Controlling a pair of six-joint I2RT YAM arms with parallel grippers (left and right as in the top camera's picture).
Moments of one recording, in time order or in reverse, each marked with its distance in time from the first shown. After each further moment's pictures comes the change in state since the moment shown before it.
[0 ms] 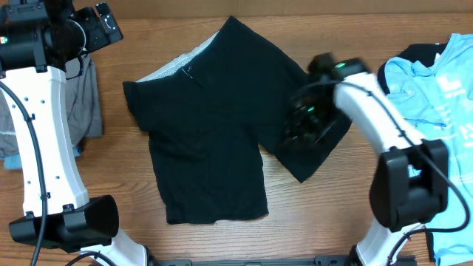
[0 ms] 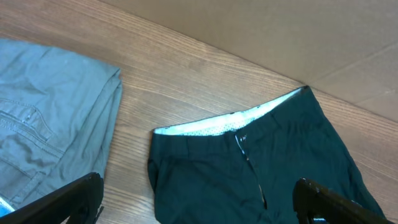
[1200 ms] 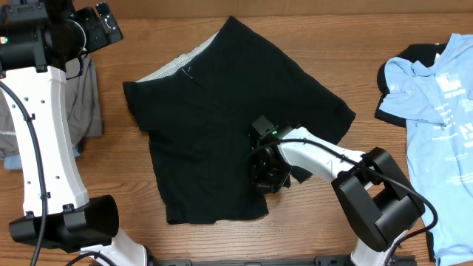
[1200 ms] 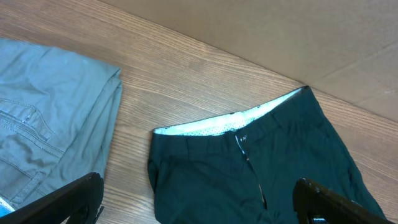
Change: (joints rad) left arm 0.000 0.000 0.000 0.000 0.000 0.000; right arm 0.367 -0.024 -0.387 0.404 0.095 0.401
